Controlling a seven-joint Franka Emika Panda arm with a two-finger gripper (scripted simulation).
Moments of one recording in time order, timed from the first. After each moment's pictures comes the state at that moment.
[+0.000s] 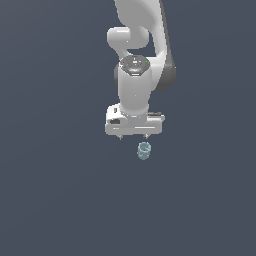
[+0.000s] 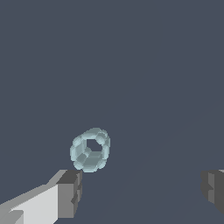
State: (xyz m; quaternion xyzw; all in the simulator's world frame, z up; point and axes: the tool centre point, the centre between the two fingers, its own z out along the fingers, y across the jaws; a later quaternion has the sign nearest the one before) arm 0.011 0.021 0.181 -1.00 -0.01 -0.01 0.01
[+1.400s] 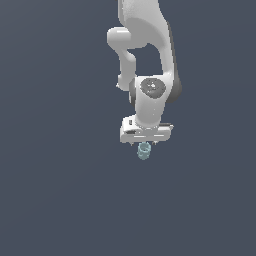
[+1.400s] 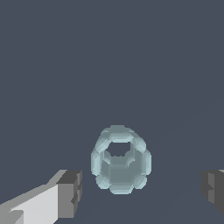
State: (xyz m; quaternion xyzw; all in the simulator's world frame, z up) arm 0.000 0.068 0.118 -1.00 -0.03 0.00 0.00
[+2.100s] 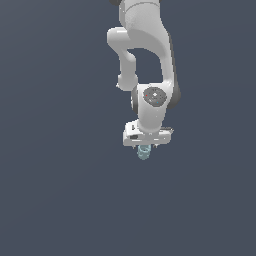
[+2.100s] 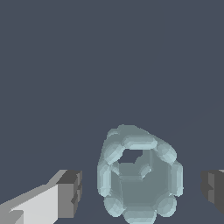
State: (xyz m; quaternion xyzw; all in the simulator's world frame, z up) arm -0.004 0.078 0.085 -1.00 -0.03 0.00 0.00
